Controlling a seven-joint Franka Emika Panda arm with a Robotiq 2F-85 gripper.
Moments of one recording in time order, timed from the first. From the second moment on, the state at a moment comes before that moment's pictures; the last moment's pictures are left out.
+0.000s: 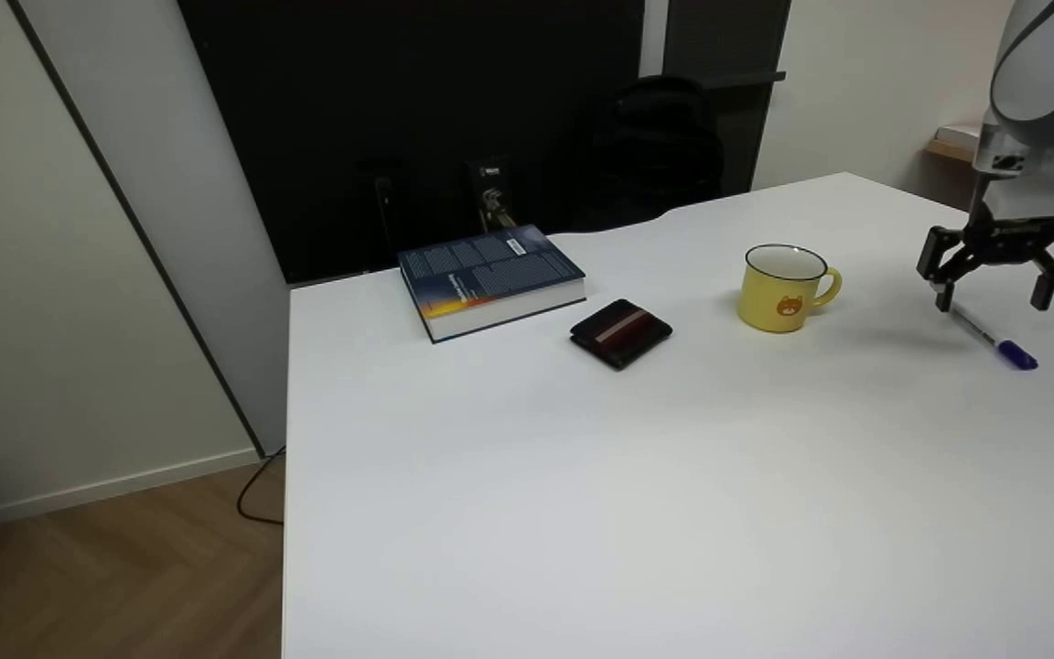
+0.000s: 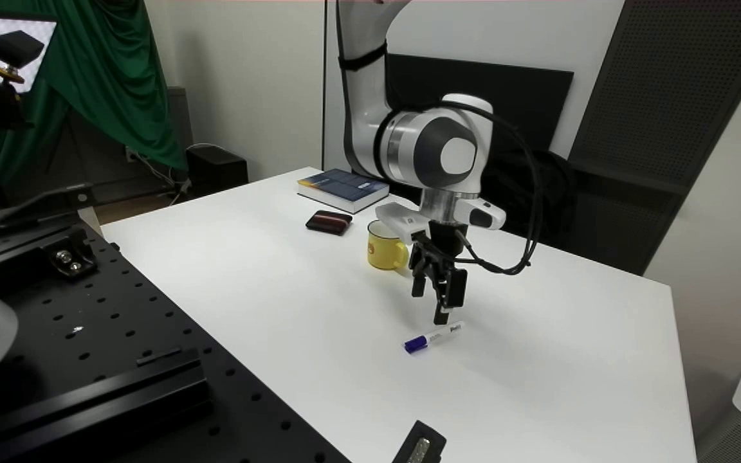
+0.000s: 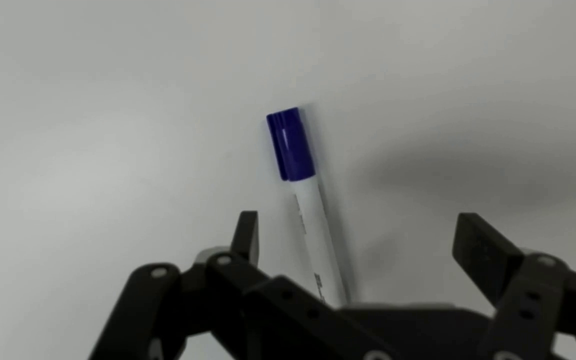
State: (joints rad) arm -0.01 1.05 -0.17 -1.86 0.11 2.75 0.44
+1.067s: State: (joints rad) arm -0.06 1.14 -0.14 -1.82 0.16 2.78 0.42
